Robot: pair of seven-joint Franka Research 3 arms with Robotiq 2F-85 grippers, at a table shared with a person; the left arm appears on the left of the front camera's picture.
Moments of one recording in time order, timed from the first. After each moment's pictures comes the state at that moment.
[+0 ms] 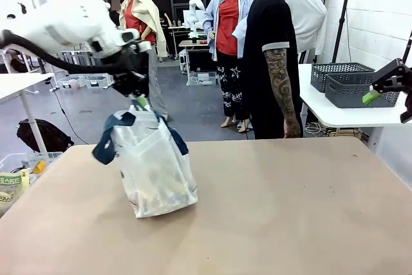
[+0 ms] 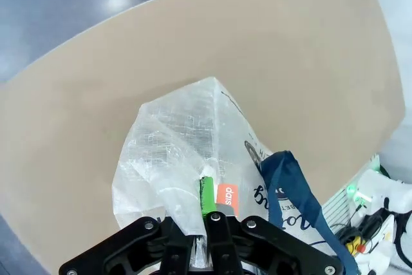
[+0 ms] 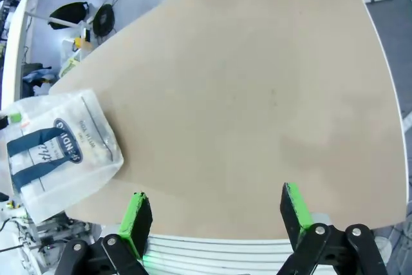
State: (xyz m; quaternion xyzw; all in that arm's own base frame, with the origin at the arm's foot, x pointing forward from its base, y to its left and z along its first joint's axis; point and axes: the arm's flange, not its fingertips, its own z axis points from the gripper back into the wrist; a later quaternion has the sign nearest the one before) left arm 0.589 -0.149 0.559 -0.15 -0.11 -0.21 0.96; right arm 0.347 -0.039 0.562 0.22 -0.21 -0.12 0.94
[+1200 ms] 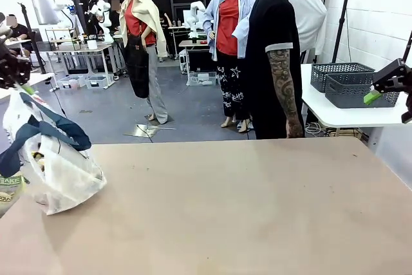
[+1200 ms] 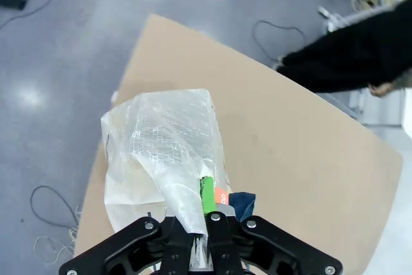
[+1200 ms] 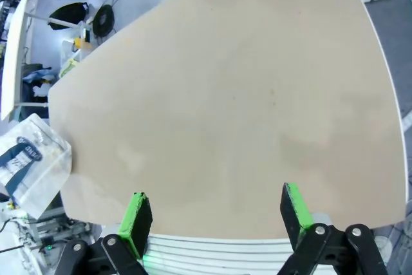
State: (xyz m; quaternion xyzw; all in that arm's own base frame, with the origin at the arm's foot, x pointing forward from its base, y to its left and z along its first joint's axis) left arm 0.508 0.109 0.610 -0.10 -0.20 0.19 0.96; right arm 0.346 -0.040 0.562 0.22 -0.21 -0.12 0.94
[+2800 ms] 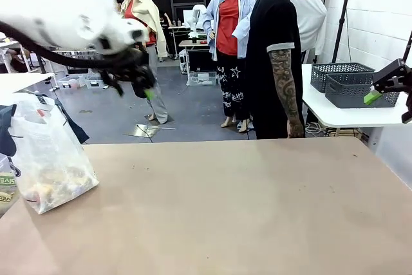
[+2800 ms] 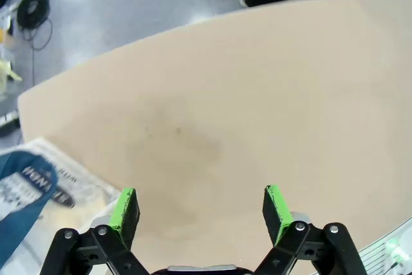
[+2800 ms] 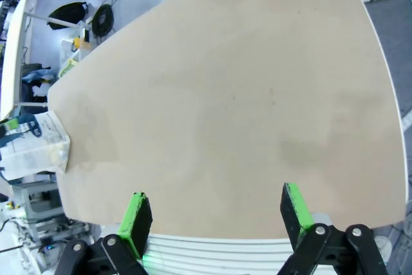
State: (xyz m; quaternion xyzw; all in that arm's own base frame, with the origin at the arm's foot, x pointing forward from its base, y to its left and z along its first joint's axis) left arm 0.547 -0.232 0.556 0.01 -0.18 -0.16 0.97; right arm 0.346 -0.040 0.562 0.22 -0.21 -0.12 0.94
